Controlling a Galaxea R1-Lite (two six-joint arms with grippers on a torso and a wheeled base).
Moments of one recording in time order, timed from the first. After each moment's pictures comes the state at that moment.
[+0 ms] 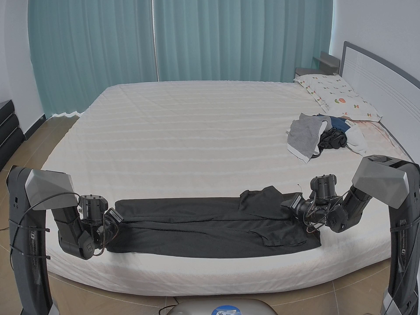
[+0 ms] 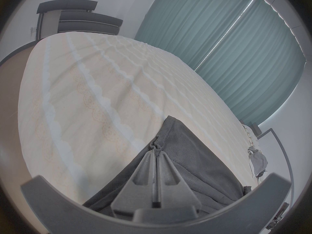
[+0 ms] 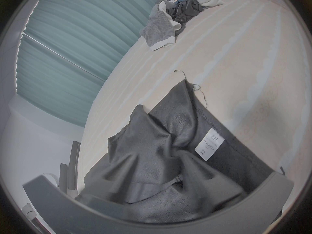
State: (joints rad) left arm -0.05 2.43 -0.63 -1.20 0.17 -0.83; right arm 0.20 2.44 -0.97 -0.84 0.13 0.84
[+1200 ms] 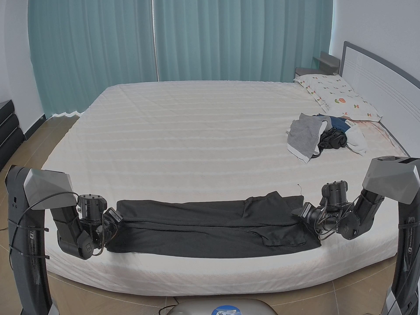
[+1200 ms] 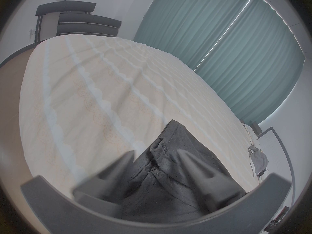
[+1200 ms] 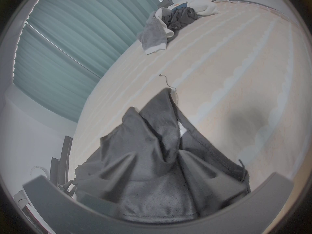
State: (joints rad) left arm -0.05 2.42 -0.62 -1.20 0.17 -0.81; right arm 0.17 2.37 -0.78 -0.91 0.10 0.75
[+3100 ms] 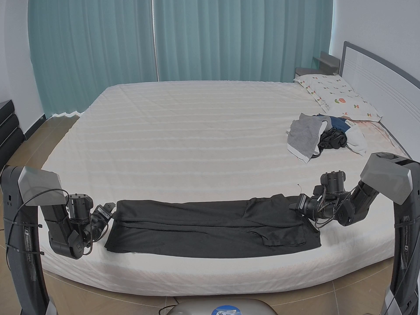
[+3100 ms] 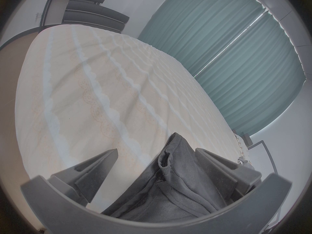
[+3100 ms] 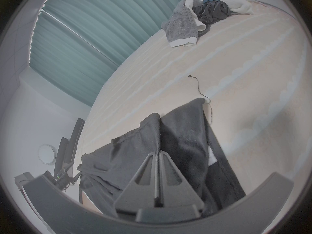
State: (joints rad) left arm 0.05 2.42 -0.58 -1.29 0.05 -0.88; right arm 0.12 2.44 -1.00 -0.78 0.32 0.58
